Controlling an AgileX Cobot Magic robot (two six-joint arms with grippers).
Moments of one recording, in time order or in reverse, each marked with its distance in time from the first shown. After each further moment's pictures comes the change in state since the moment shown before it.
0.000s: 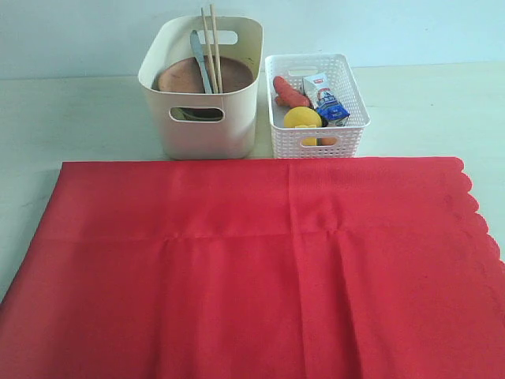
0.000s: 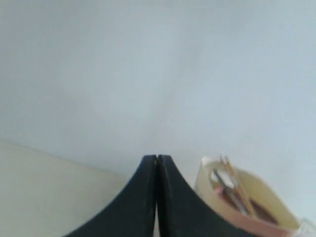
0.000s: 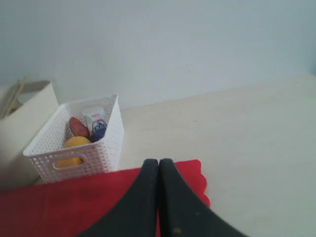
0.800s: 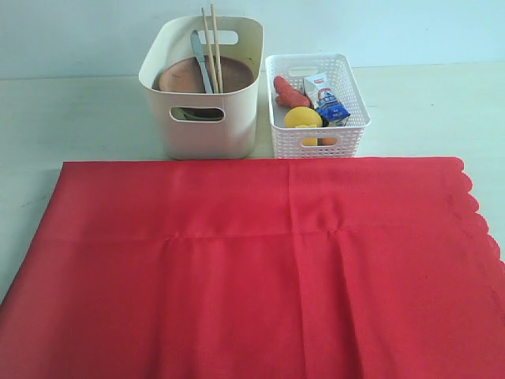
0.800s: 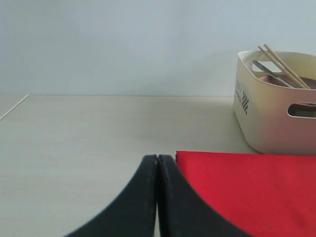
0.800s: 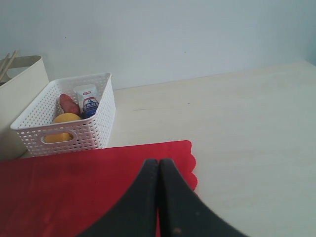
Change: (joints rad) left arm 0.000 0.000 0.033 0.177 0.274 0.144; right arm 0.000 0.000 0.000 -0.026 0.062 -0.019
